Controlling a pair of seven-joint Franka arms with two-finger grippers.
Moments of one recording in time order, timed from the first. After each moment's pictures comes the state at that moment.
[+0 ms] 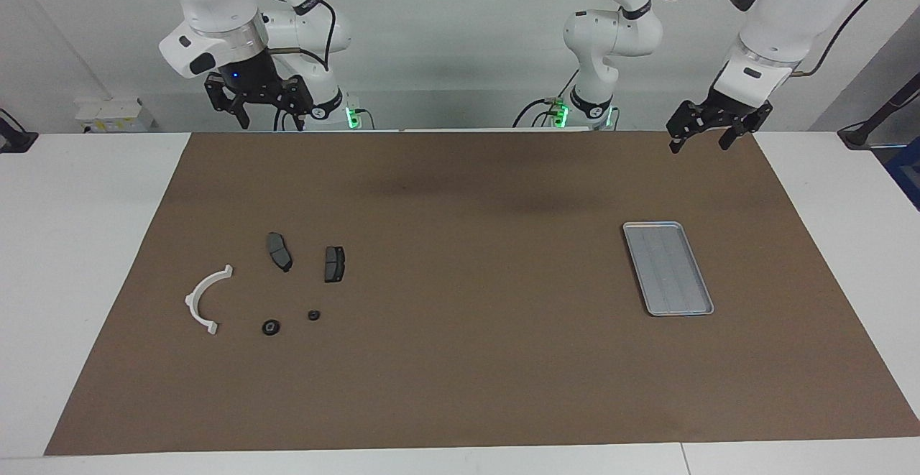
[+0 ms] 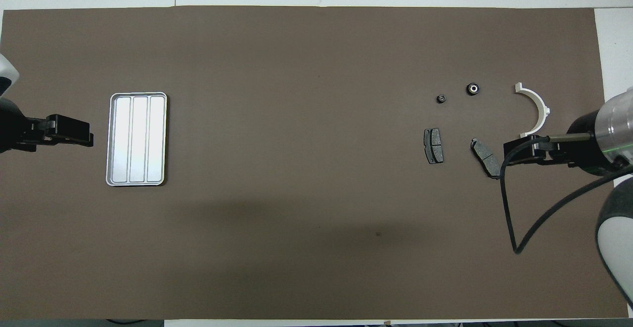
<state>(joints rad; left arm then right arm) -0.20 -0.08 0.11 -1.68 0.00 1.58 -0.10 0.04 -0.13 0.09 -1.69 0.00 1.49 0.19</state>
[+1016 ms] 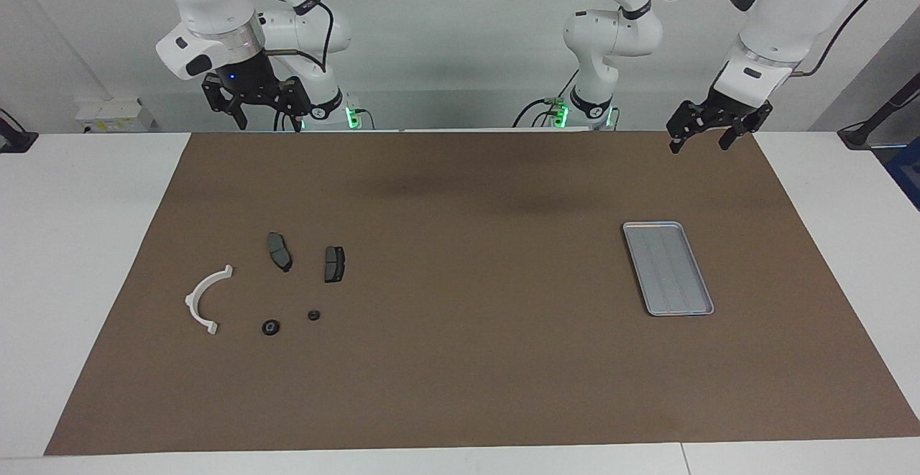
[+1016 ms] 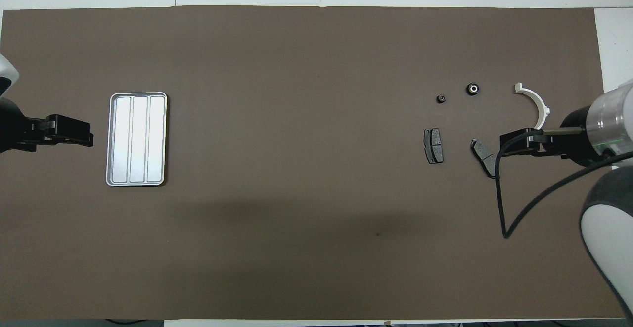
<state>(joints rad) -0.20 -0.08 0.11 -1.68 0.00 1.58 -0.10 0.03 -0.12 0.09 -1.77 0.00 1.63 0.19</state>
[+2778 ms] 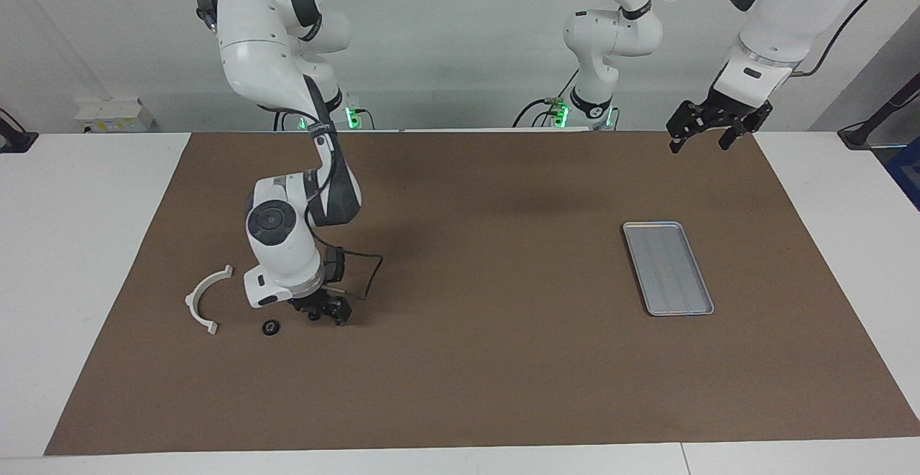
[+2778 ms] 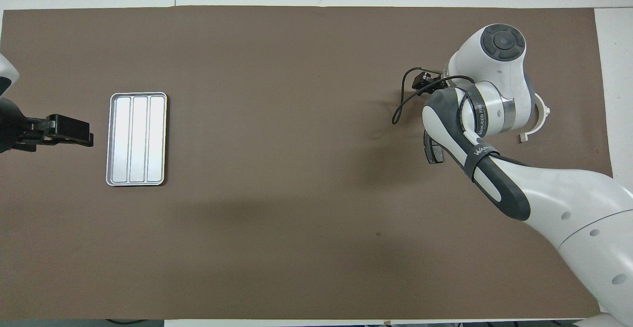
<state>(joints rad) -0.20 -0.08 0.11 -1.68 0.00 1.58 -0.10 0.06 0.59 0.09 -1.62 -0.11 2.21 0.58</state>
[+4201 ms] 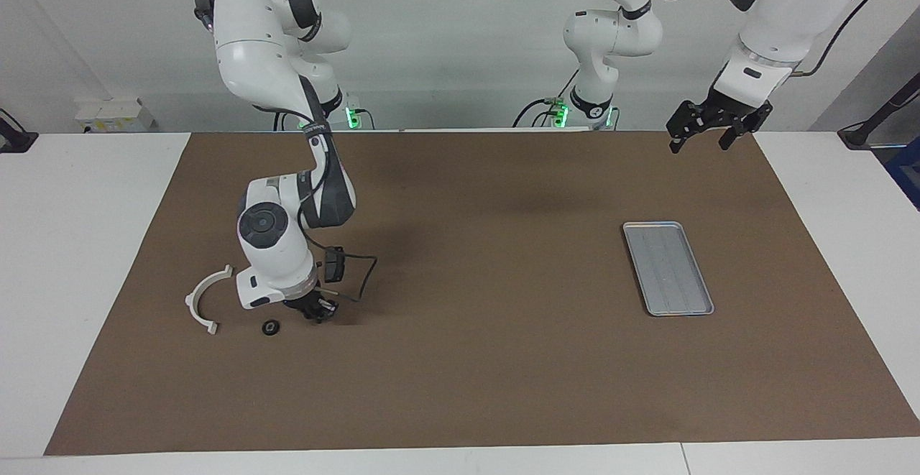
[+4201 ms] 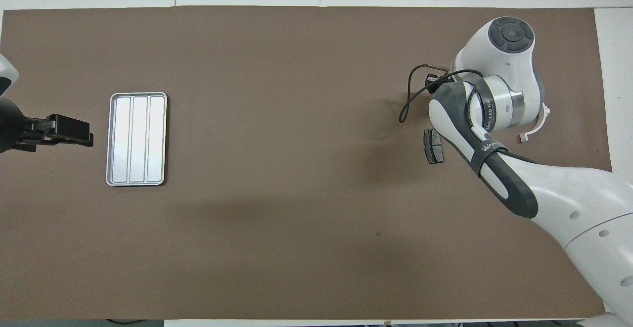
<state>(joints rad) -0.20 -0.08 0.11 -1.68 0.00 1.58 -0.10 0.05 0.58 0.09 -1.57 -0.12 2.10 0.55</state>
